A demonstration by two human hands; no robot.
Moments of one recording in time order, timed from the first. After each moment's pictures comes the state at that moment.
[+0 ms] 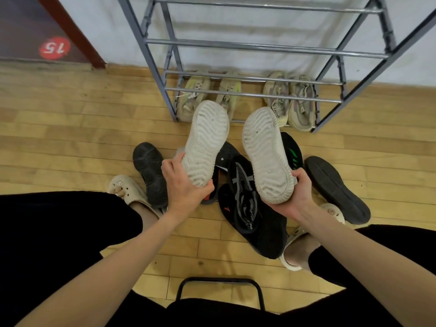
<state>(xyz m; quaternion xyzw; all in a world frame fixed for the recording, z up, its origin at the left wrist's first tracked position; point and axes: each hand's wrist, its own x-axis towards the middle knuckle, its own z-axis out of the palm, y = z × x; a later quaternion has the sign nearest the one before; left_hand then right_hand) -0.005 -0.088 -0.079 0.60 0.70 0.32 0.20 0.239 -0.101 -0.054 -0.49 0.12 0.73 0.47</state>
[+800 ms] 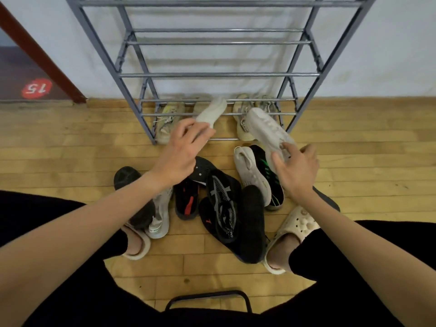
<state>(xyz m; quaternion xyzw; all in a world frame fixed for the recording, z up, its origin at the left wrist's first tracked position) 0.038 -0.022 0.020 0.90 0.39 0.18 -0.04 0.304 -0.089 -0.012 -0.84 -0.49 0.09 0.21</state>
